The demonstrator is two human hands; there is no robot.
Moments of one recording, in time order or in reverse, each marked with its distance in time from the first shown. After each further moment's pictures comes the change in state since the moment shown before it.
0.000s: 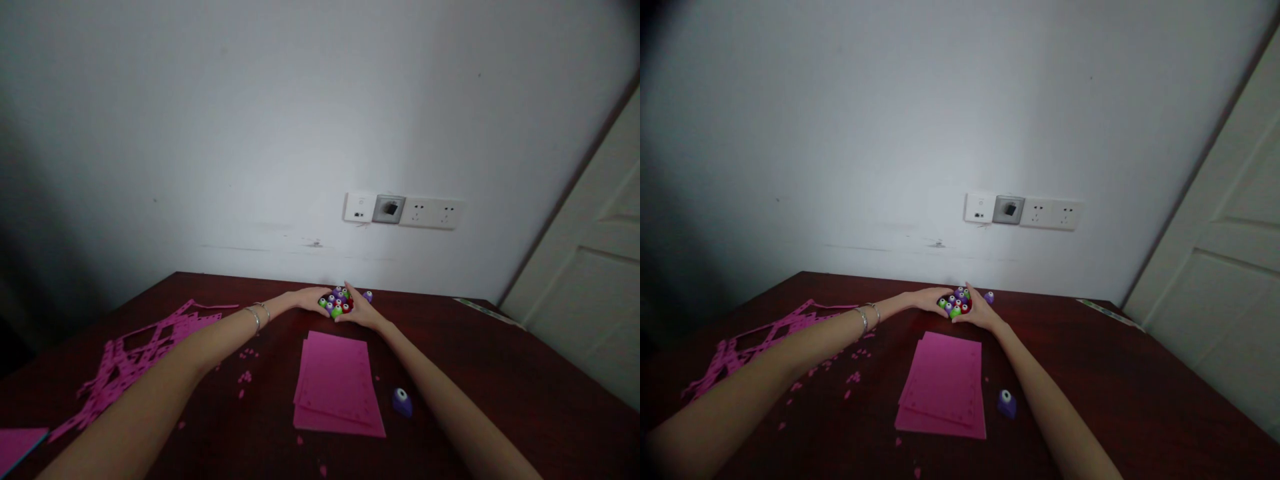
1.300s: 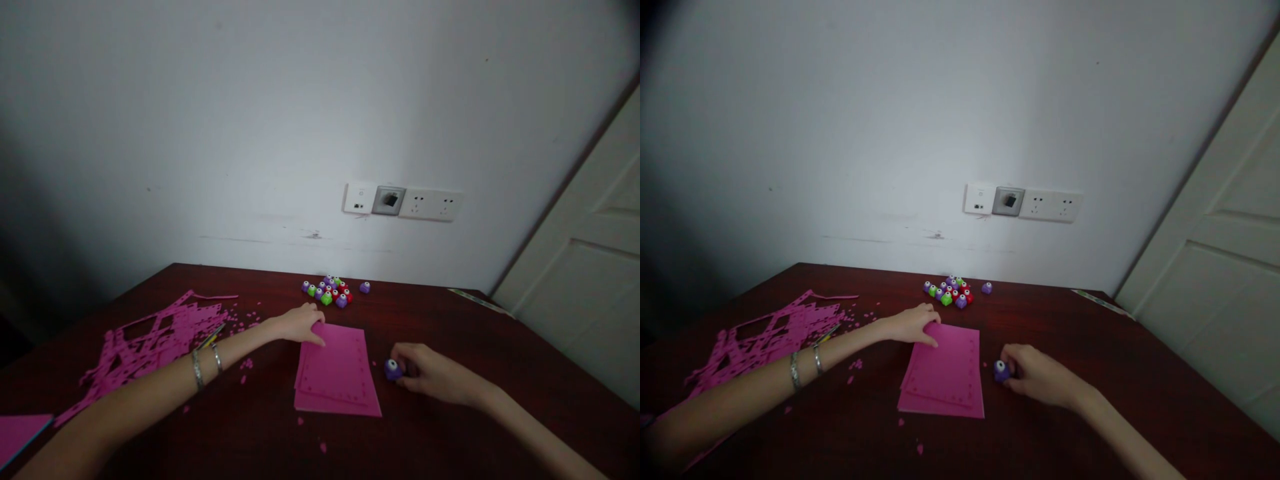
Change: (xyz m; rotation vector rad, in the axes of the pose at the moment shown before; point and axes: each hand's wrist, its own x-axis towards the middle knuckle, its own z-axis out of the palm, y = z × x) left_hand -0.082 0.087 0.018 0.078 -0.060 -0.181; right_hand -0.160 -0.100 -0.086 -0.258 -0.420 0.193
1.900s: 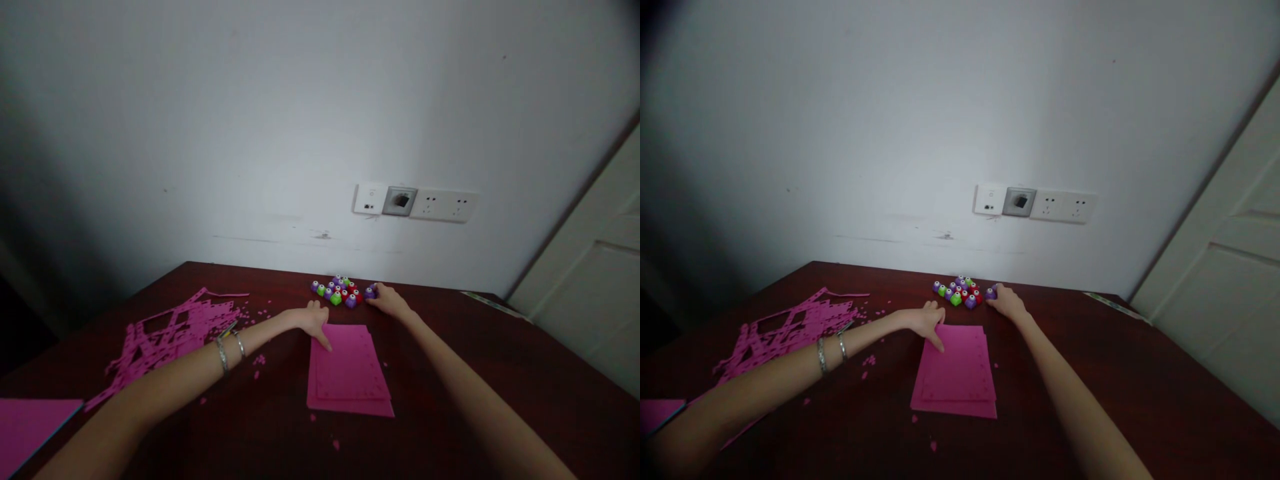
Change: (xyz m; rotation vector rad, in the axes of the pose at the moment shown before) left_hand 0.008 0.008 -0.009 0.031 -0.174 -0.232; right_hand 0.161 0.039 -0.010 -0.120 0.361 0.347
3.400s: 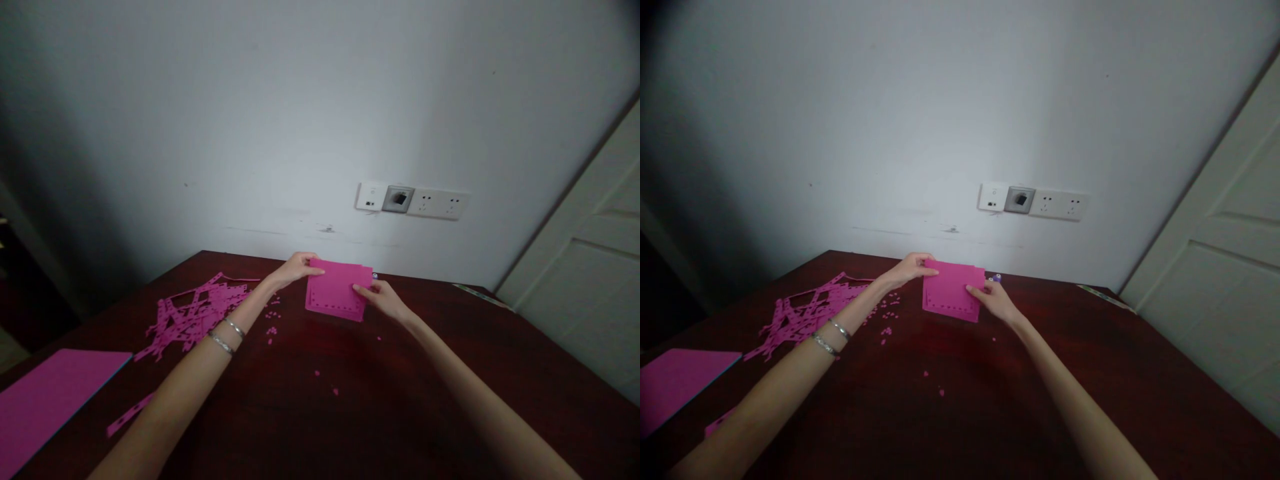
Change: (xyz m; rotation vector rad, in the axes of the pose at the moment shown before) left_hand -0.041 -0.031 -0.042 -1.106 0.525 0.342; right_hand -0.100 -0.073 -0.034 0.880 -0.130 -0.316
